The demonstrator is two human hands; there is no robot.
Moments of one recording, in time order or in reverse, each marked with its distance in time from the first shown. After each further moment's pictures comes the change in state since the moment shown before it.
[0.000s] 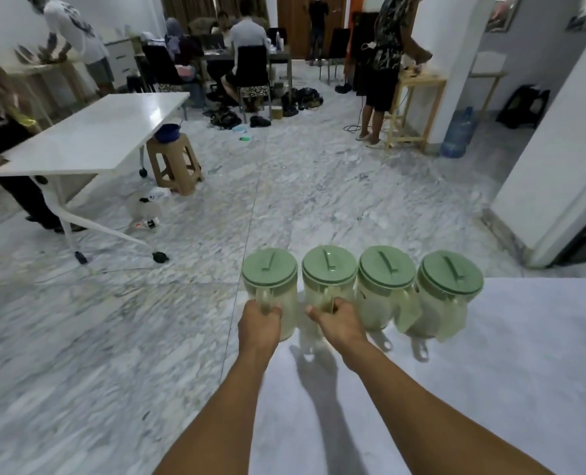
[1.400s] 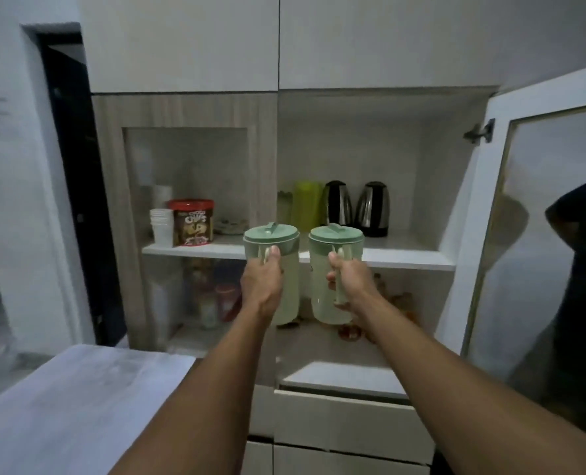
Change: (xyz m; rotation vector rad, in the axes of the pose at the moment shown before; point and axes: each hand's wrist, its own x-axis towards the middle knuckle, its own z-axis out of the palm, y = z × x) left_hand -0.767 0.142 0.193 -0.273 -1.361 0.838; right_hand -0.654 0.212 -0.504 0.605 1.462 -0.077
